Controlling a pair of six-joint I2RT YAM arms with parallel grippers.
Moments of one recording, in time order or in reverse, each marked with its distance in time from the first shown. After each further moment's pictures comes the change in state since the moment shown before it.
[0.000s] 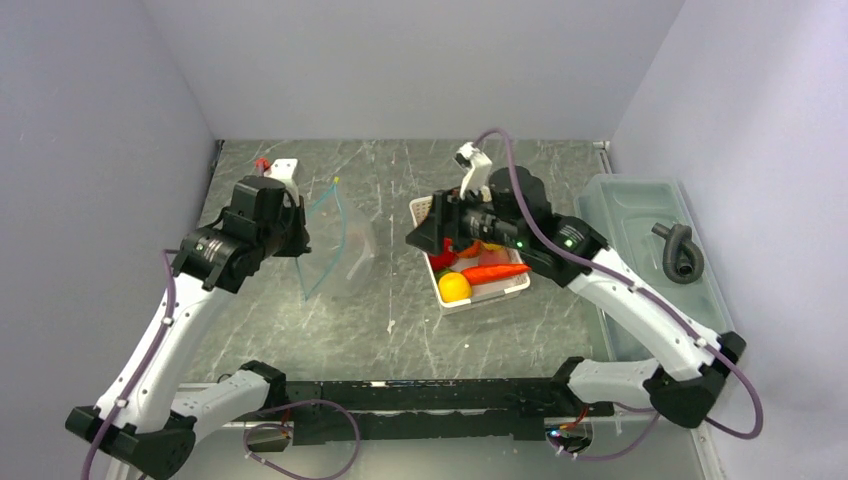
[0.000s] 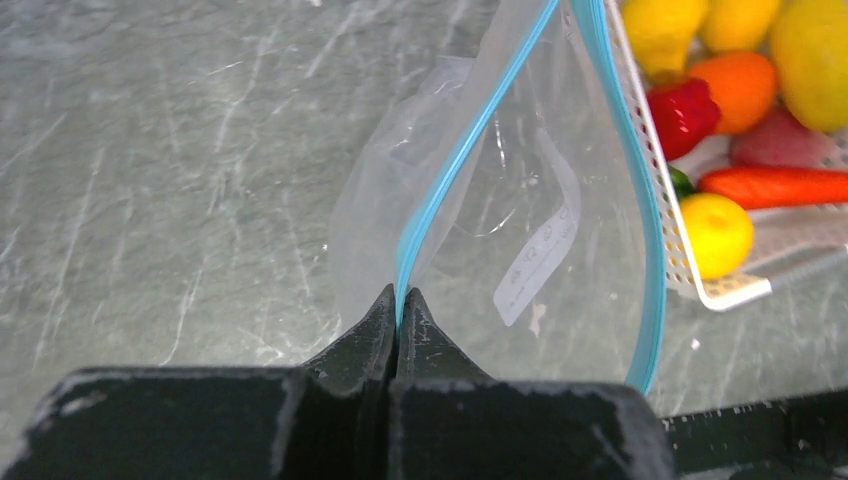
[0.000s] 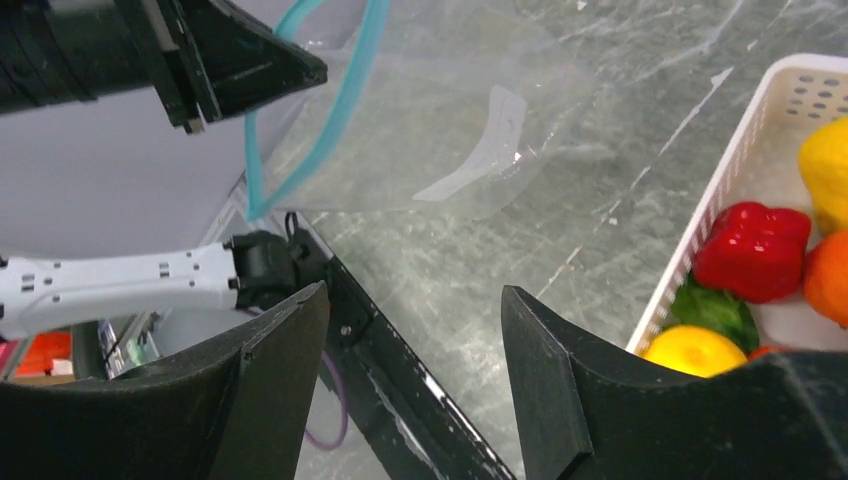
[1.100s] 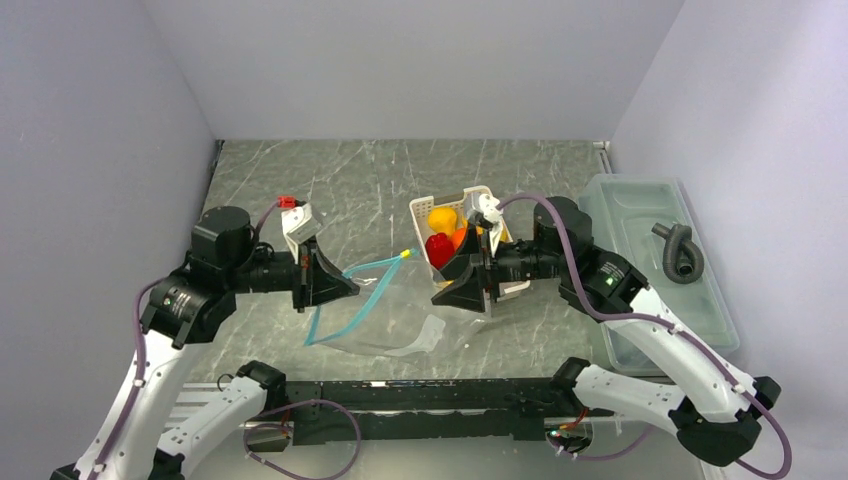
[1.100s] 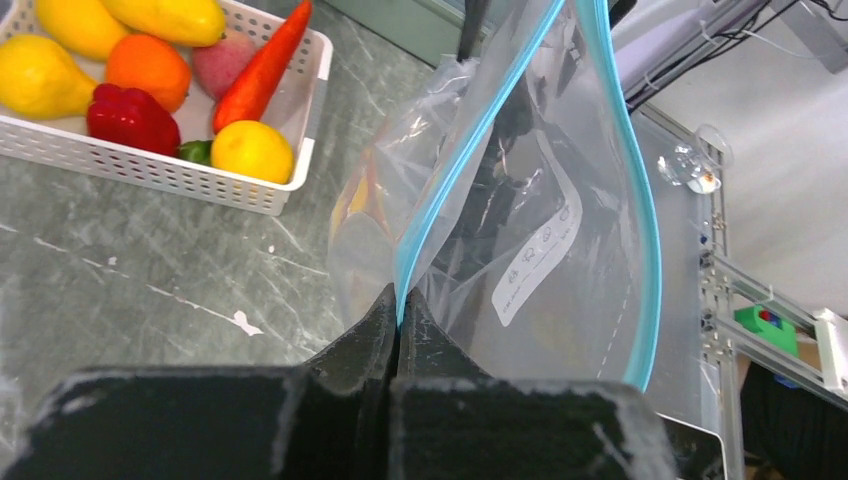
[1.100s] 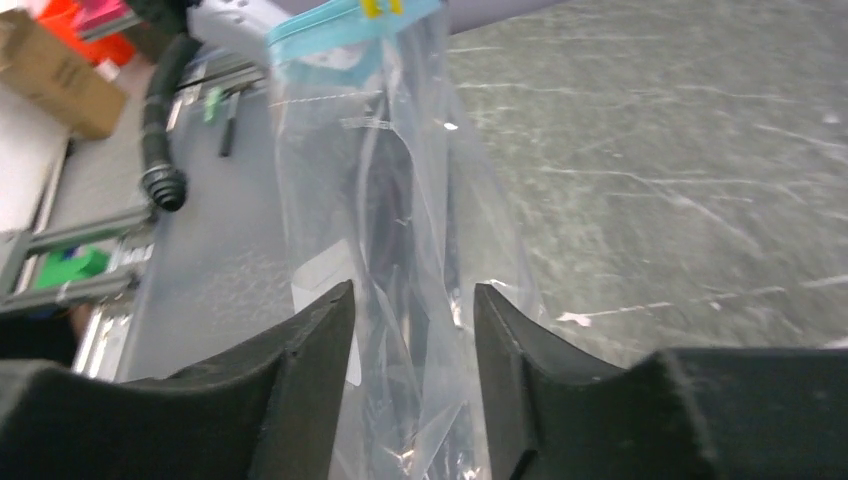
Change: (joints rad) left arm 0.001 -0.215 -0.118 0.160 1.041 0.240; right arm -0.014 -0.209 -0.164 0.073 -0.585 -0.400
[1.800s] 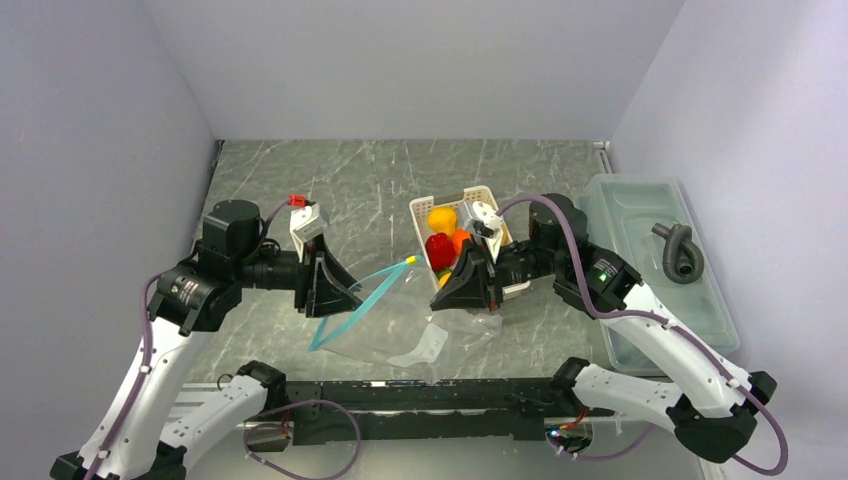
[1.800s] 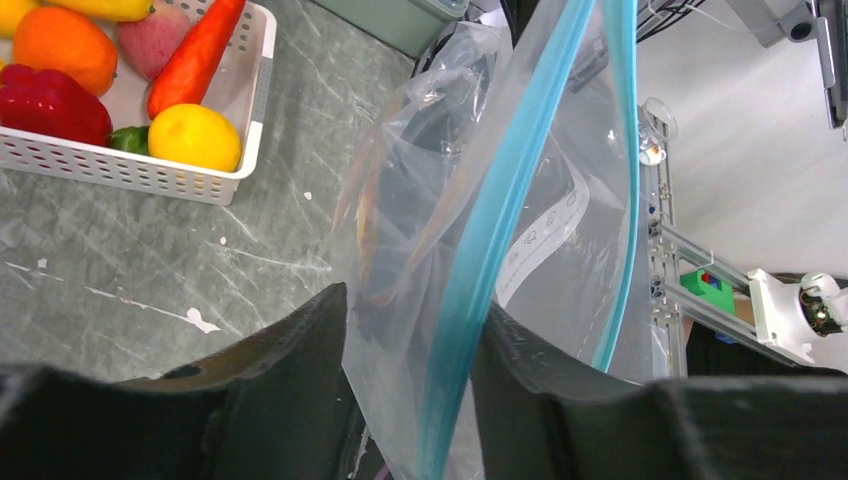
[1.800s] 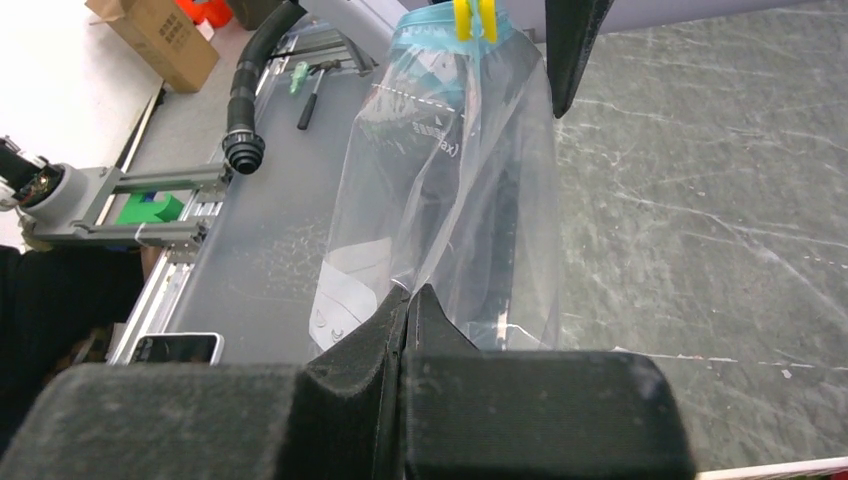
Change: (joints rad) left arm 0.000 0.038 0.019 -0.057 0.081 0.024; right arm 0.000 0.010 -0.001 0.033 -0.169 -0.024
